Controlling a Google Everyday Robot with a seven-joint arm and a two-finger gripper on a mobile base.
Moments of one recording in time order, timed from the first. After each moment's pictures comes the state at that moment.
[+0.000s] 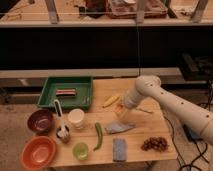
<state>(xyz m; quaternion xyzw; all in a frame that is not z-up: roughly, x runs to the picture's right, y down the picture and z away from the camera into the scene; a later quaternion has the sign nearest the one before) 0.093 0.108 0.821 -0.29 -0.24 0.00 0.93</state>
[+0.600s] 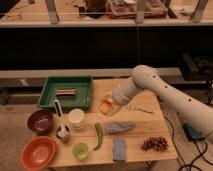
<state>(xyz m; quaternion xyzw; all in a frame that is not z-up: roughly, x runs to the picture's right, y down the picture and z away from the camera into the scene) -0.002 0.086 0.708 -0.26 -0.39 -0.10 0.88</state>
